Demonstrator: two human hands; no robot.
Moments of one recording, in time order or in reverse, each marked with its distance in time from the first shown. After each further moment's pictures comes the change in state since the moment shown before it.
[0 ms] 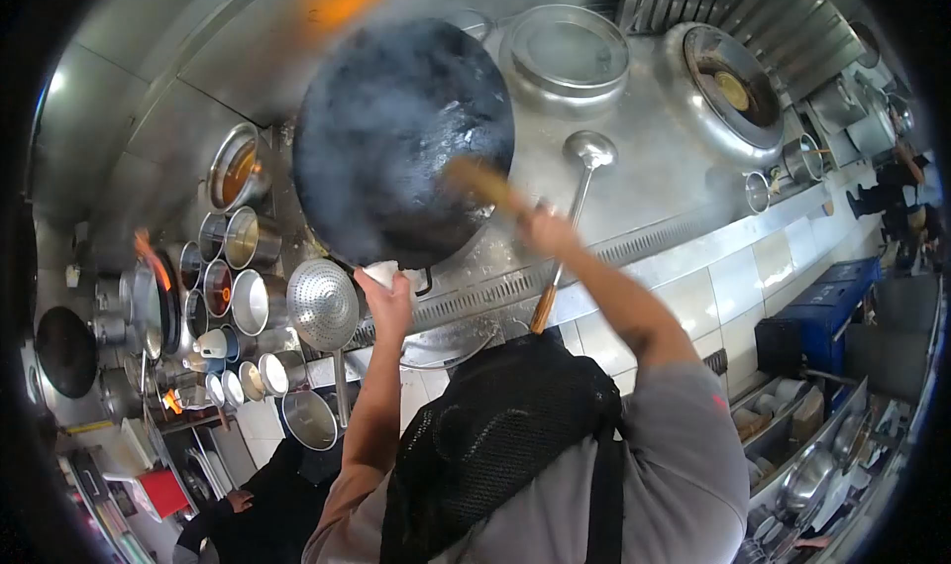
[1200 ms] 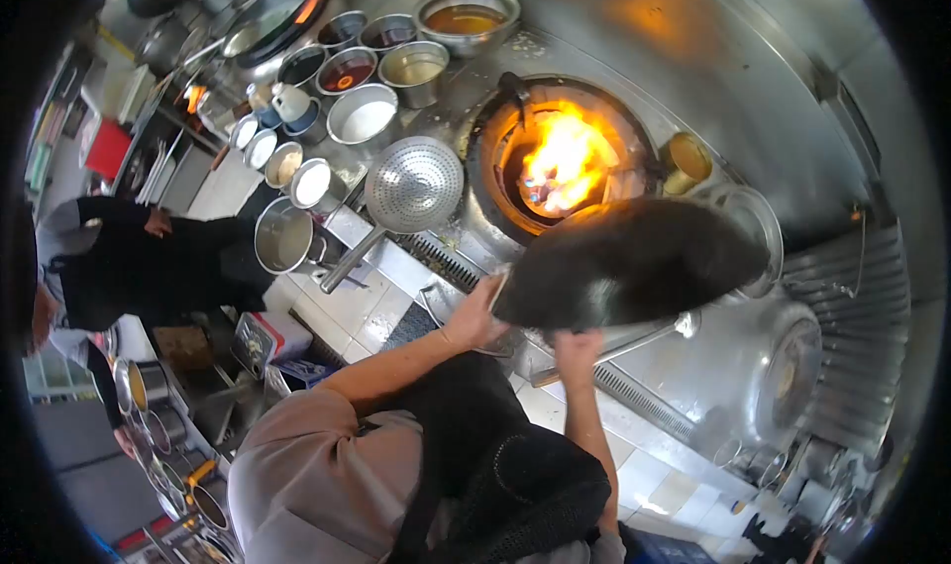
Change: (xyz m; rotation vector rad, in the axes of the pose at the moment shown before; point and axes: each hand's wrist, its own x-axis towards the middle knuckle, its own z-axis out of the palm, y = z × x) left_hand -0.090 -0.039 0.008 0.099 -0.066 0.046; right_hand -0.050 -0.013 0.075 0.311 0.407 -0.484
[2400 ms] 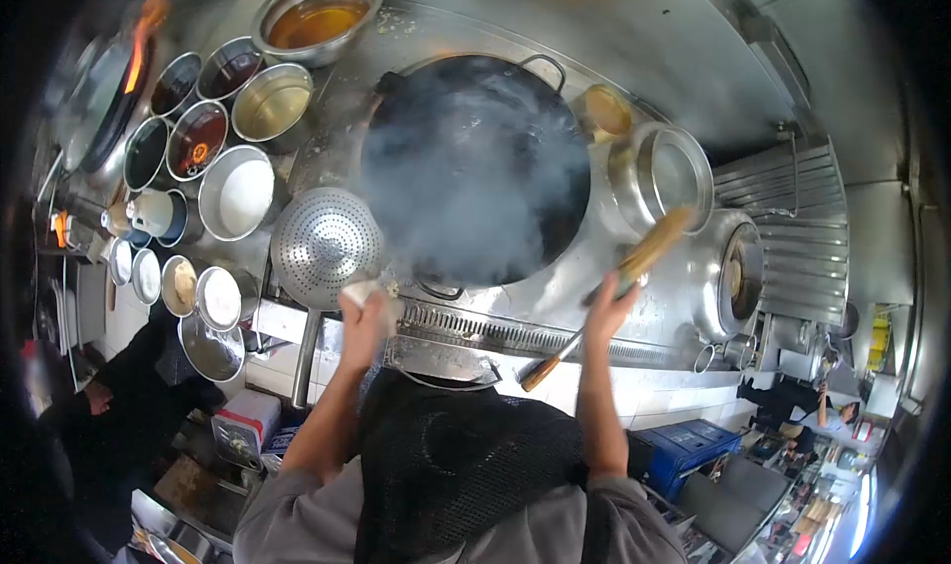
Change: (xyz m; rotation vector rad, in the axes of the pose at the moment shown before) left_hand 0.060 -0.092 -0.108 -0.716 0.231 -0.630; right_hand 0.123 -0.041 -0.045 0.243 0.543 0.634
